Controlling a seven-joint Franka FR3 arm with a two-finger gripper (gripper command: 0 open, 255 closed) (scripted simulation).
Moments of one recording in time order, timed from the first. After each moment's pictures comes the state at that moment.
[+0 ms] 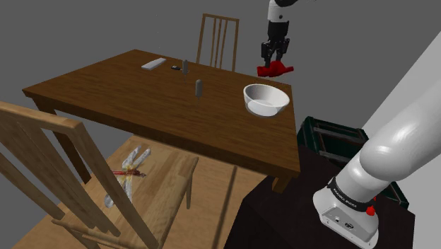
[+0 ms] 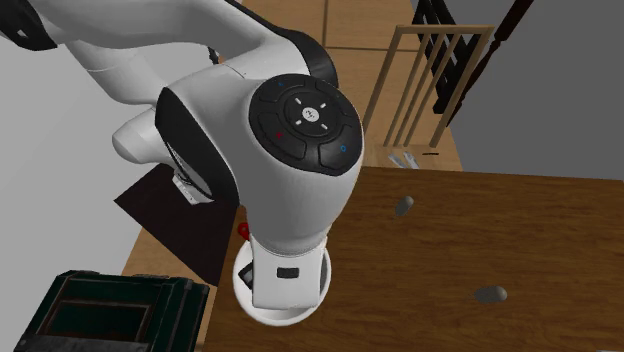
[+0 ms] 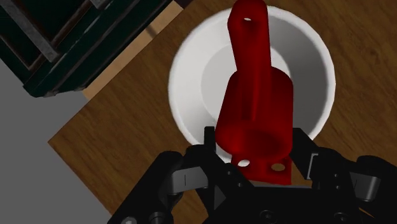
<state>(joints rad) -0.11 -0.12 -0.03 -1.90 -0.13 1.68 0.04</state>
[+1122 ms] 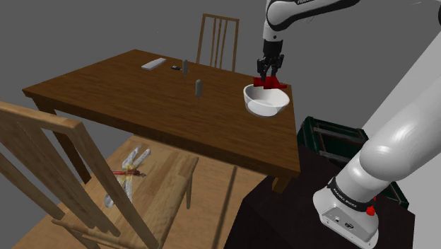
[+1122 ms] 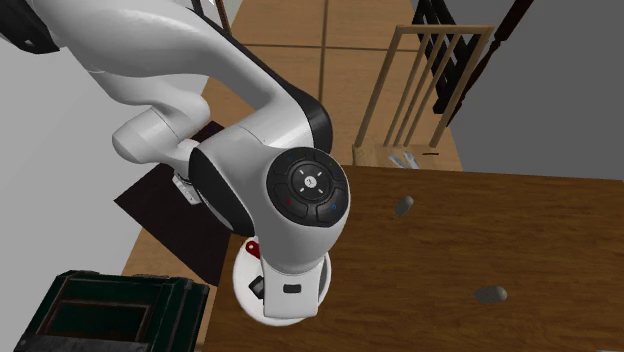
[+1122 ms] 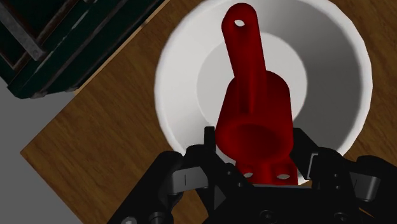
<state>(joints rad) -0.12 -0.09 -0.04 -2.04 -0.13 1.84 0.05</state>
